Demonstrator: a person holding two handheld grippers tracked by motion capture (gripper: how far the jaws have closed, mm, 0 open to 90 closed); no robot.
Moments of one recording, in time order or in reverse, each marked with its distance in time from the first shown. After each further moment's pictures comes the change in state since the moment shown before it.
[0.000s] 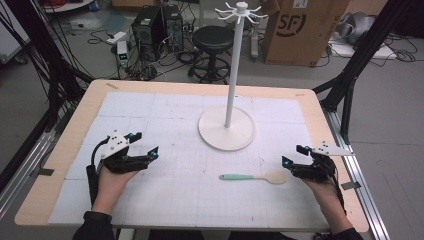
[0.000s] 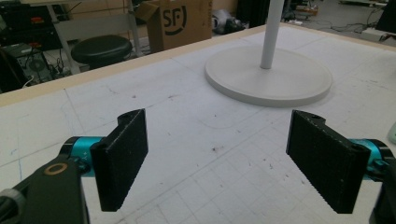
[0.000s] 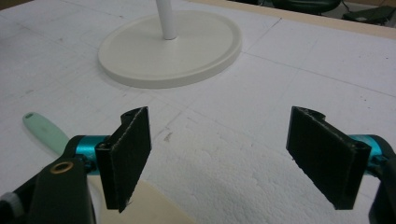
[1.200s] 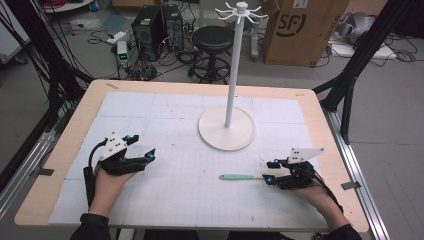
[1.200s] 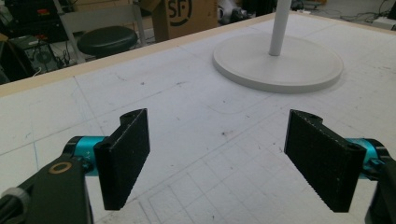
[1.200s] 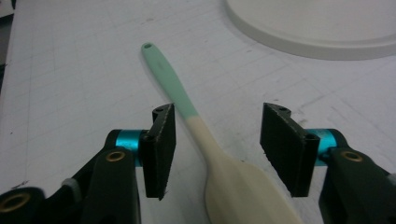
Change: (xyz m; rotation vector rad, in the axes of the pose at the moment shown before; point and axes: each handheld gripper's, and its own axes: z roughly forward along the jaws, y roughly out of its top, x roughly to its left) left arm 0.002 -0.006 -0.005 0.041 0.024 0.016; right arm 0.031 -0.003 0.036 0.198 0.423 -0.222
